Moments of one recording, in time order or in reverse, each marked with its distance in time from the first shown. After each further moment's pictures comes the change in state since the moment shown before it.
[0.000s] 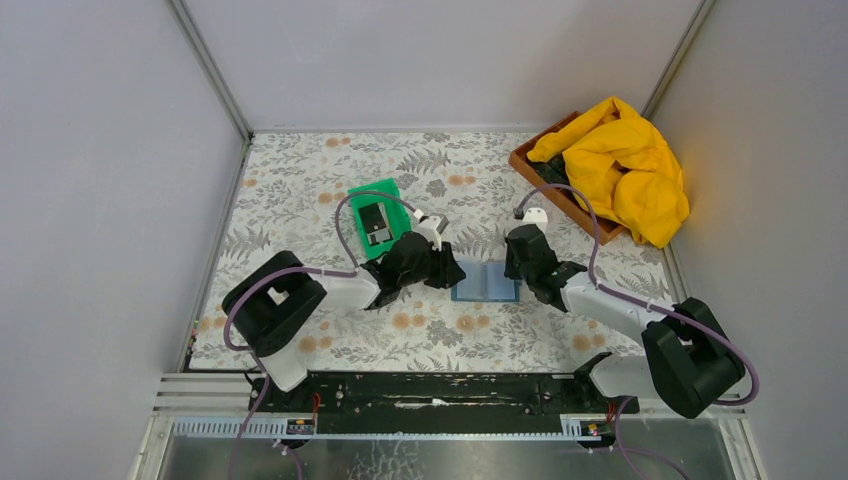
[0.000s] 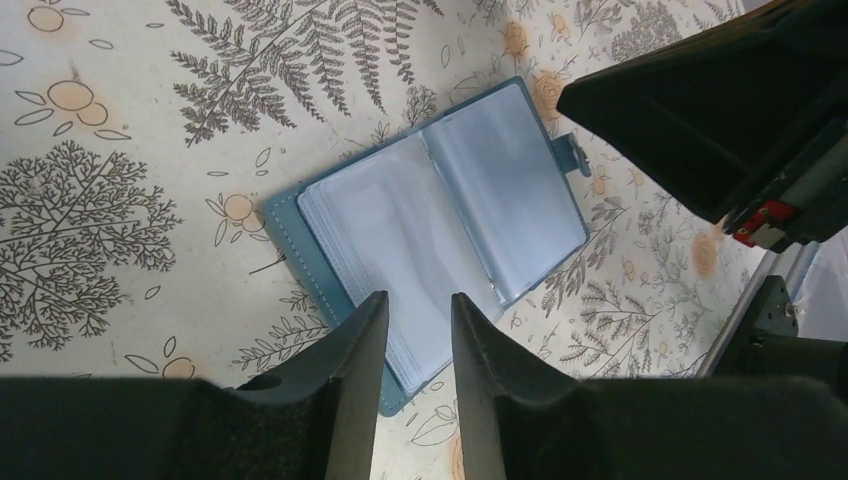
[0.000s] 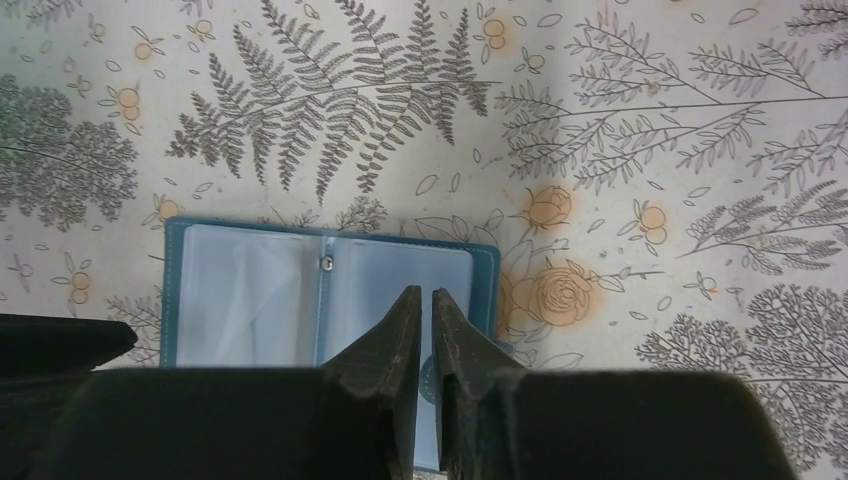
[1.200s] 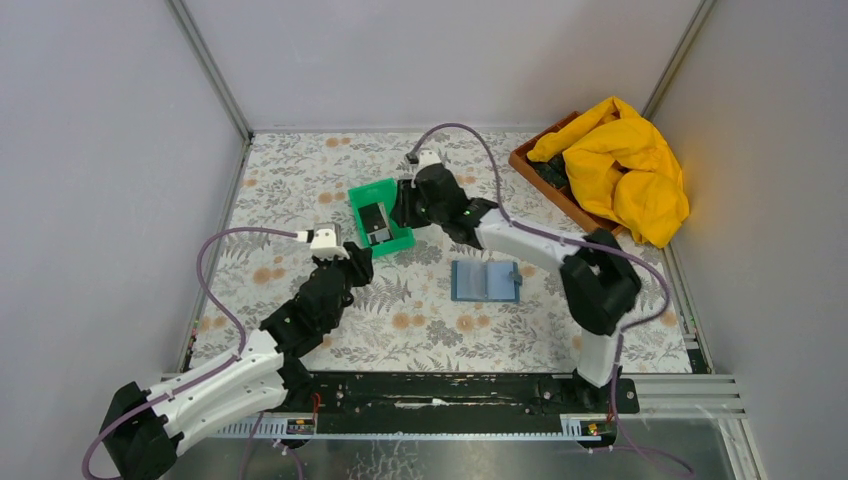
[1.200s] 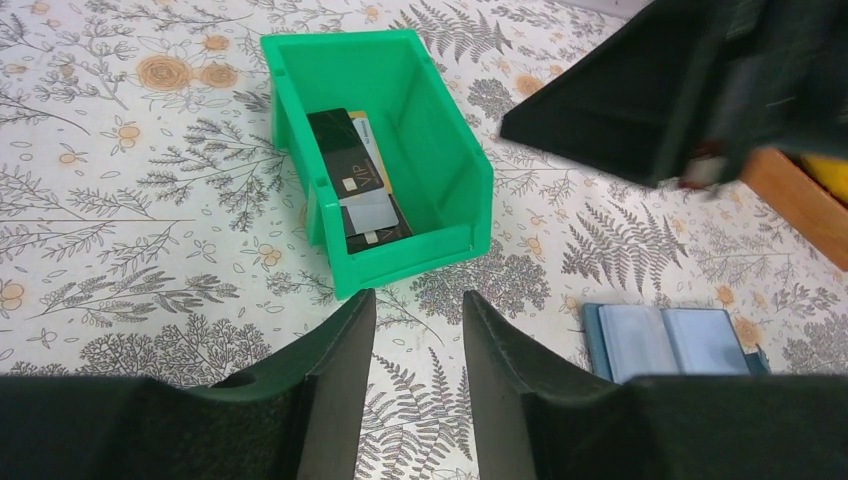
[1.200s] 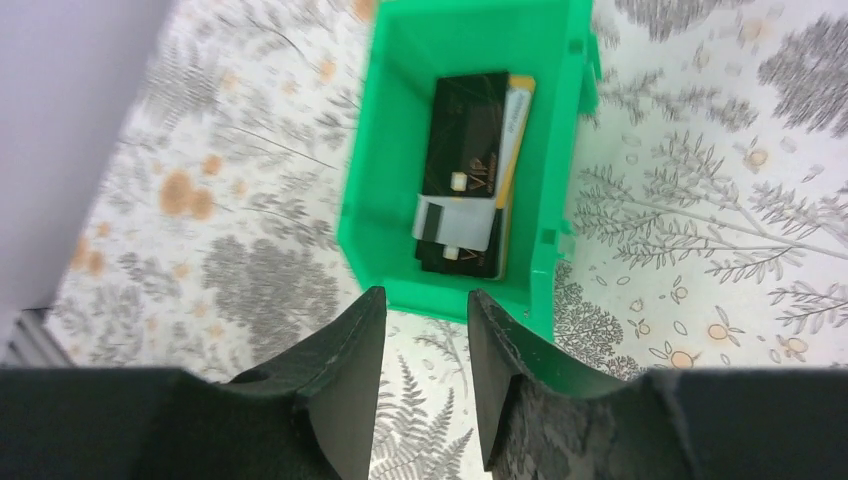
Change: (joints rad) left arm -0.008 -0.977 -0.340 -0.380 -0.772 0.152; right arm 0.224 0.632 0.853 -0.023 -0.310 0.067
